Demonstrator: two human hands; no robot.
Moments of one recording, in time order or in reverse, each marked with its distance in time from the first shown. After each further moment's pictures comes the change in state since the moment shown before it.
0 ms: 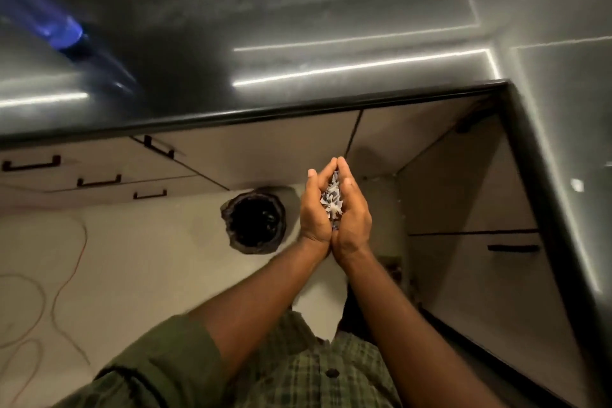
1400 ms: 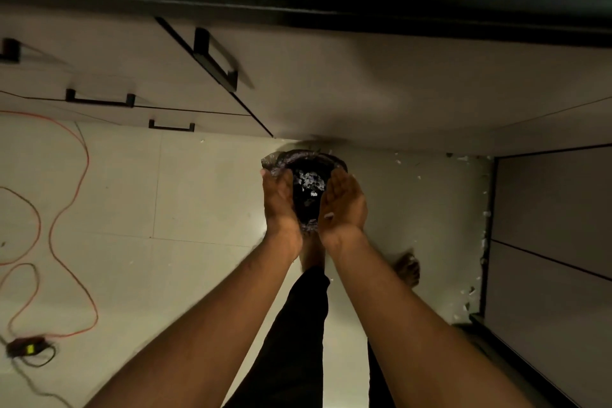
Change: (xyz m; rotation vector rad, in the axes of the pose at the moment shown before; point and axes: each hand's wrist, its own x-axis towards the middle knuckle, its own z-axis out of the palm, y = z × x) left_hand 0.146 0.045 -0.319 0.003 0.527 -0.150; right_hand 0.116 0.304 0.059 -0.114 0.335 0.501
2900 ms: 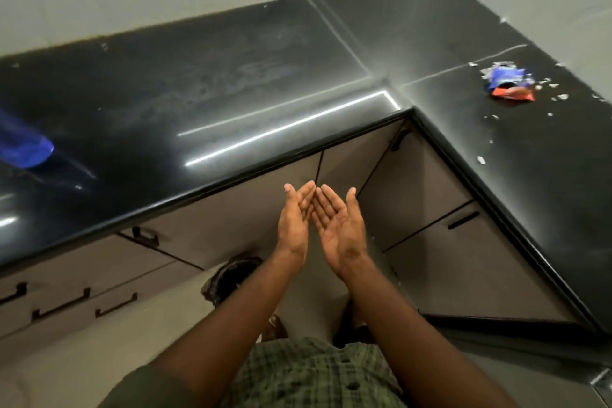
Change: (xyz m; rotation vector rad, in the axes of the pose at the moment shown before) left_hand -0.286 0.015 0.178 0.468 -0.818 0.334; right_hand -0.279 -0.197 -0.092 0.252 -0.287 -0.544
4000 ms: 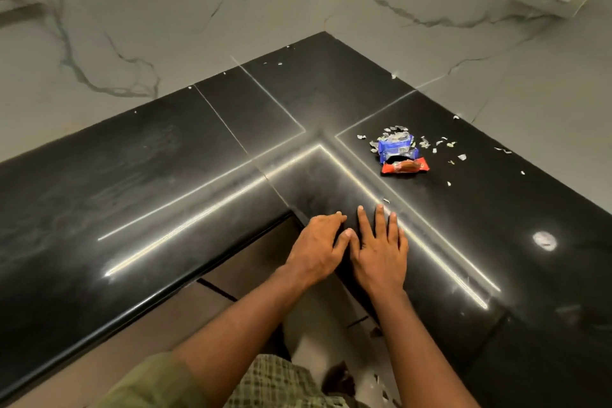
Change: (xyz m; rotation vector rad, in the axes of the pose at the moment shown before) left_hand 0.207 -0.050 0.346 1.392 -0.475 0.526; right_hand 0.167 -0.319 -0.235 -1.910 0.590 -0.406
